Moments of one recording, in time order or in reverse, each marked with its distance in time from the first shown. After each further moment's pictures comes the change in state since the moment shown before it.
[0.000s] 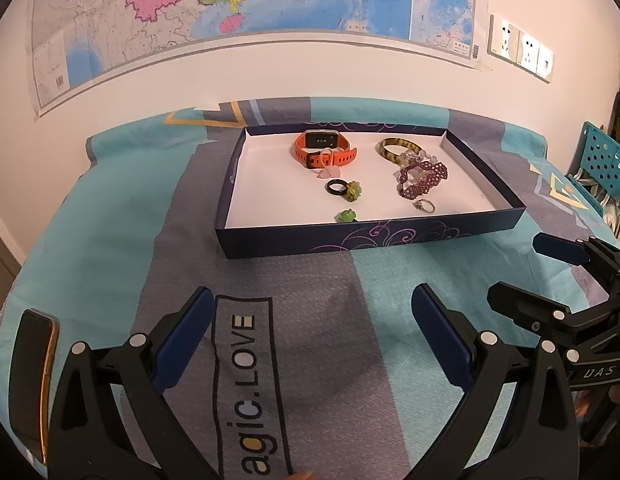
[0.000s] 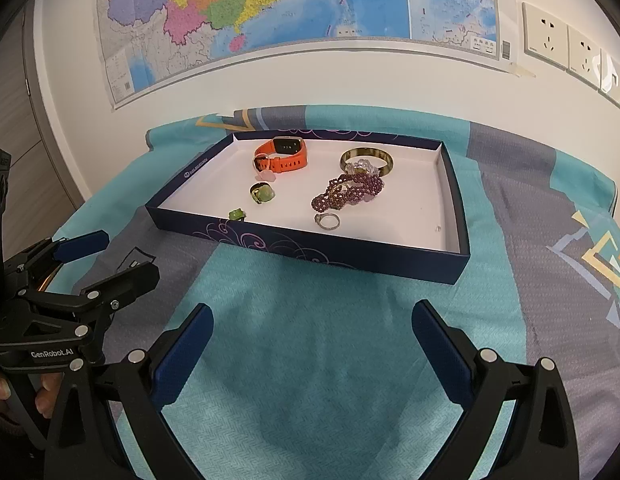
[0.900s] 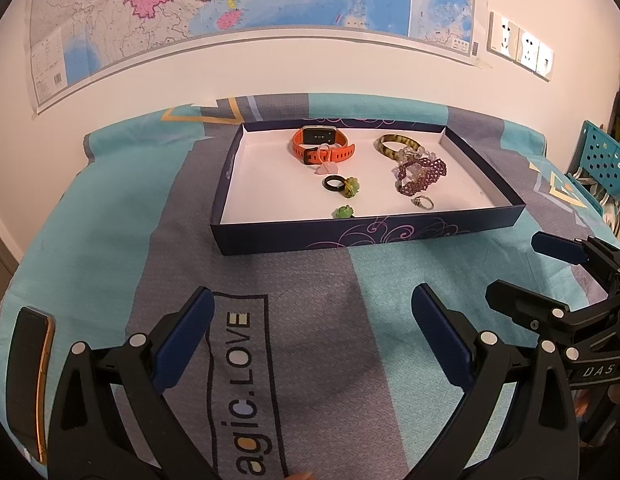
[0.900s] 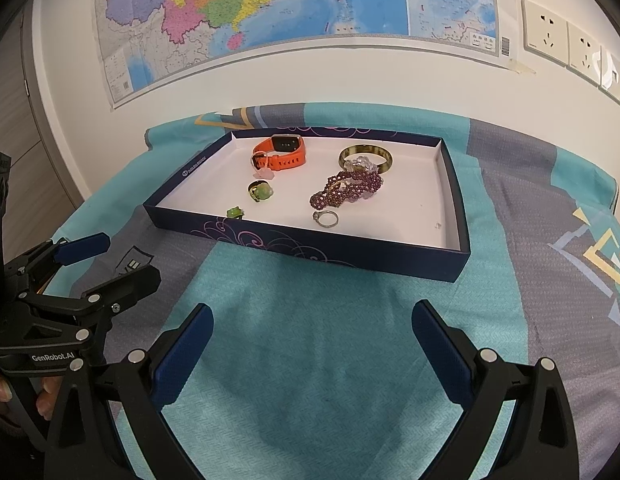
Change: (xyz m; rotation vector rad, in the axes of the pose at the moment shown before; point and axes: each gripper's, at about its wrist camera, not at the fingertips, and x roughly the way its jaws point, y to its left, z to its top) left arm 0.003 -0.003 -0.002 -0.002 0.008 -0.005; right arm 0.003 -0.001 -0.001 0.007 0.009 0.004
